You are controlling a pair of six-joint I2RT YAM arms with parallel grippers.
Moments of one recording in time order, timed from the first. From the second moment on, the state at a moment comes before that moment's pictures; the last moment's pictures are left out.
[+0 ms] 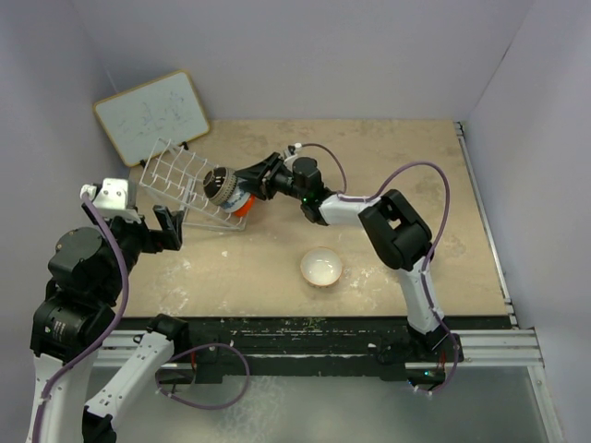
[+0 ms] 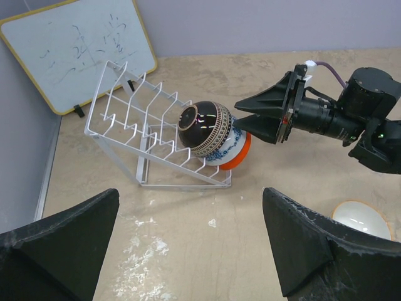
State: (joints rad) left arm -0.31 0.56 1.23 -0.84 -0.18 -0.09; right arm 0.68 2.18 1.39 0.72 -0.36 1.55
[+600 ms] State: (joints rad) left arm -0.31 0.55 1.22 -0.83 -0.18 -0.09; right arm 0.65 1.85 1.21 0.42 -0.29 1.24
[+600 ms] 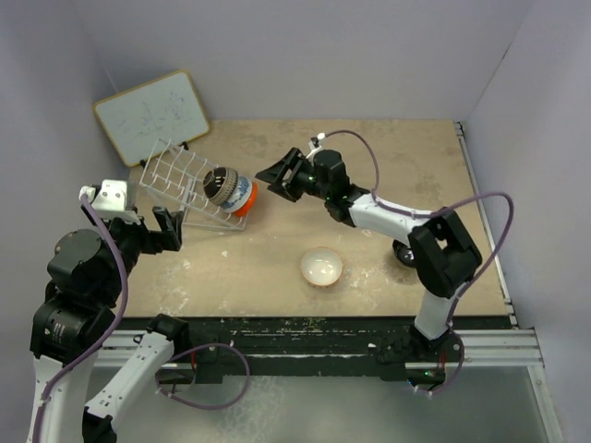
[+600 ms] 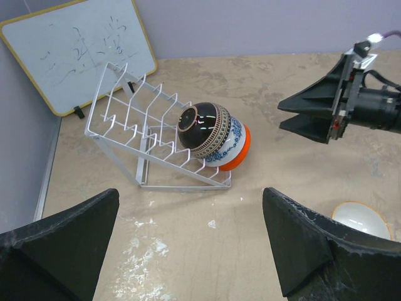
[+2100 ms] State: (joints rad) left arm -0.31 0.49 1.15 -0.82 -0.13 -0.11; right arm 0.20 1.40 0.83 -0.63 0.26 0.57
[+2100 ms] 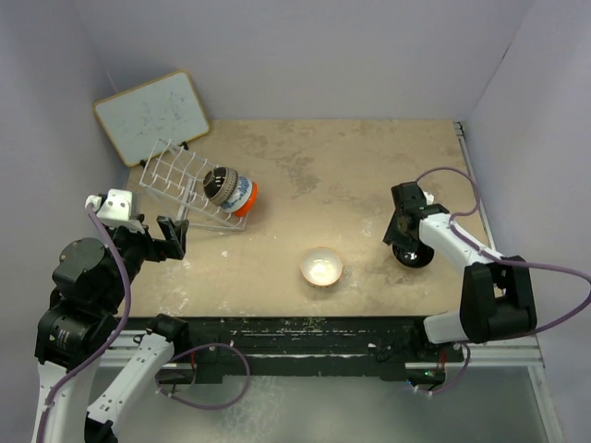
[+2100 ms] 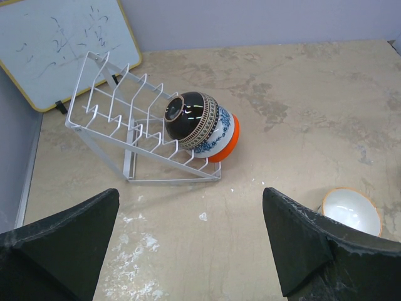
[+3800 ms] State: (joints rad) left arm -0.31 0.55 1.47 -0.89 -0.18 -0.10; right arm 0.69 1.95 1.41 1.10 -0.51 1.32
